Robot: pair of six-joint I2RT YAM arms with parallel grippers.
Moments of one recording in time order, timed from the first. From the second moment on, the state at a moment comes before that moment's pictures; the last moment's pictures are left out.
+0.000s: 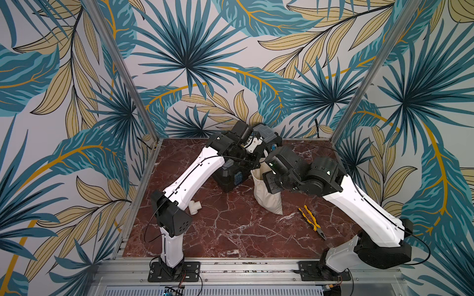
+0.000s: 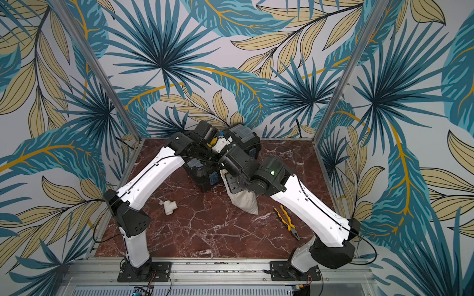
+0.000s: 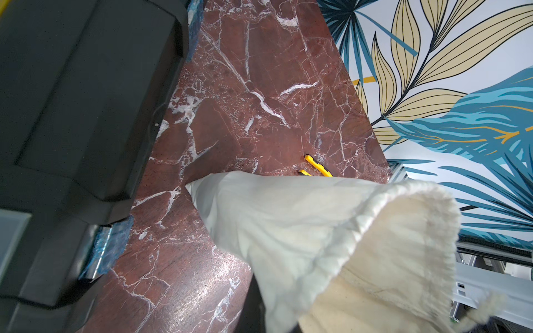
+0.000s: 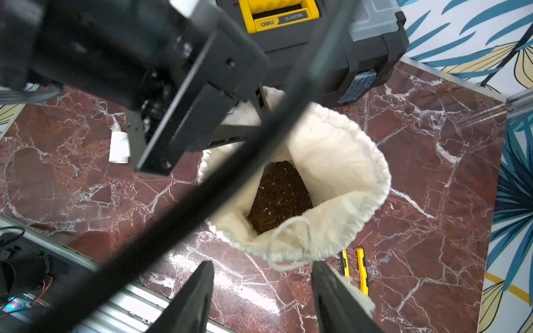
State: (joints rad) left arm -0.64 1.90 2.12 -1.16 0.39 -0.31; right arm 1.10 1.52 1.95 -1.41 0.42 0.47
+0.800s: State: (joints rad) left arm -0.64 1.90 2.12 -1.17 0.39 -0.30; right arm 1.10 1.55 1.94 -1.41 0.51 0.51
